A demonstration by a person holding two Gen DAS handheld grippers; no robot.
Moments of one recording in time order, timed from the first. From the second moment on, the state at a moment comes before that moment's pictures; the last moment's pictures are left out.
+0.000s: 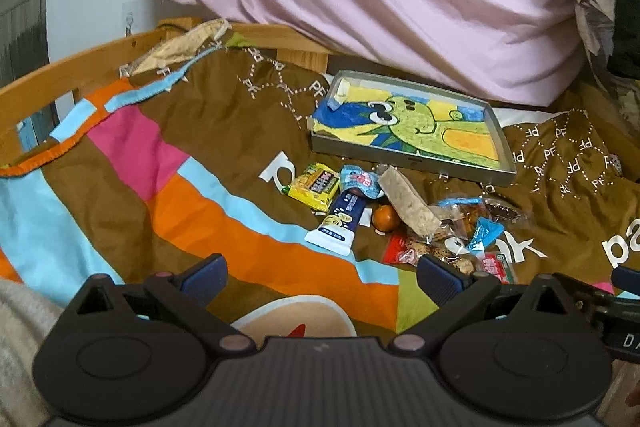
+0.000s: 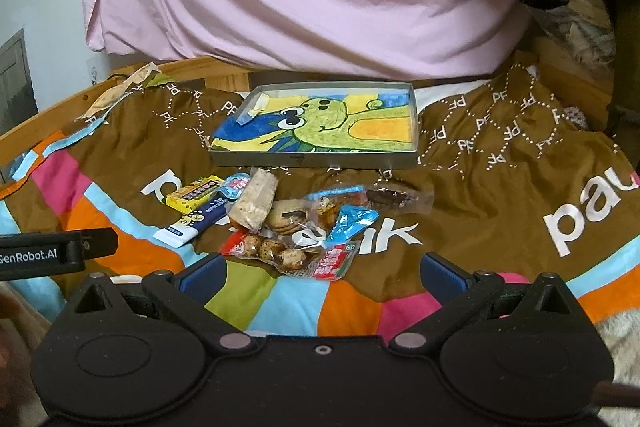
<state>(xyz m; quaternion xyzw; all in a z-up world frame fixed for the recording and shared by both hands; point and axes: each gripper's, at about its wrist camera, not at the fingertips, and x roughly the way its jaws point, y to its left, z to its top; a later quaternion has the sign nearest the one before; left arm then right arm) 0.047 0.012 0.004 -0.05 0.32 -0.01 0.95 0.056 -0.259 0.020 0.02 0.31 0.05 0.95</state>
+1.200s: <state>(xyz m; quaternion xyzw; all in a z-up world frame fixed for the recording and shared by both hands) 0.192 0.012 -0.017 0.04 0.41 -0.04 0.91 0.188 -0.246 -0.007 -0.01 0.33 0.15 0.93</state>
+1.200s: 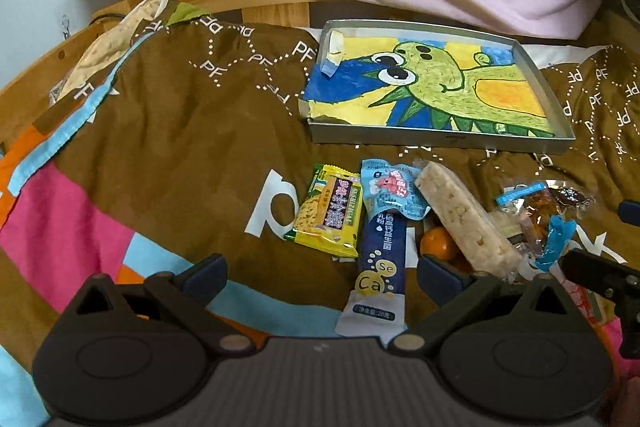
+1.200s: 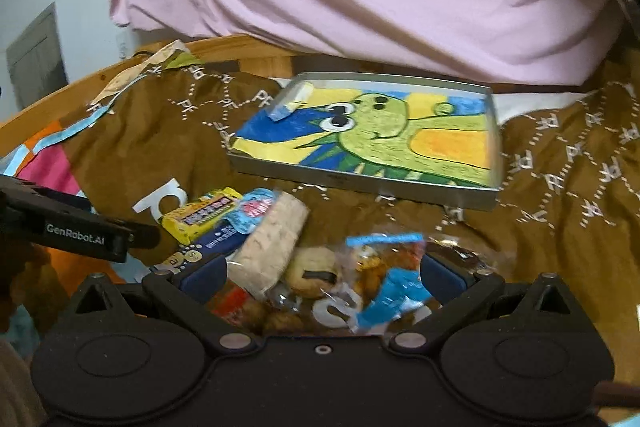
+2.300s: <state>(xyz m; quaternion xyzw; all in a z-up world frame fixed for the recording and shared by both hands) 0.200 -0.011 -0.052 0.08 0.45 -0.10 0.89 0.279 -0.213 -0.054 0.04 0.42 0.25 0.87</state>
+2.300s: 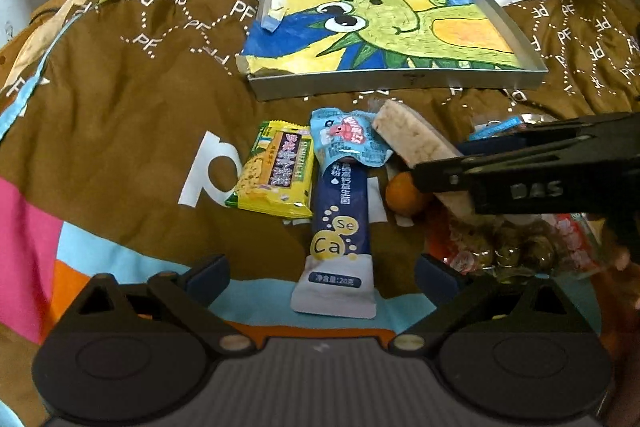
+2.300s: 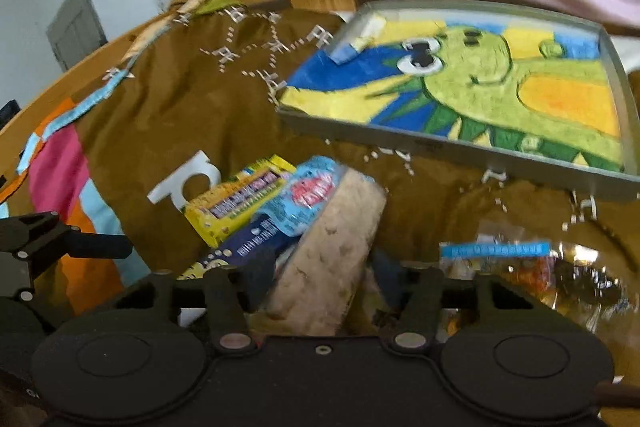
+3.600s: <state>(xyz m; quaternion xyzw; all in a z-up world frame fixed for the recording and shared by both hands) 0.216 0.002 -0.055 -0.07 0.52 -0.14 0.84 0.259 -0.225 -0.044 -0.03 0.42 0.20 0.89</state>
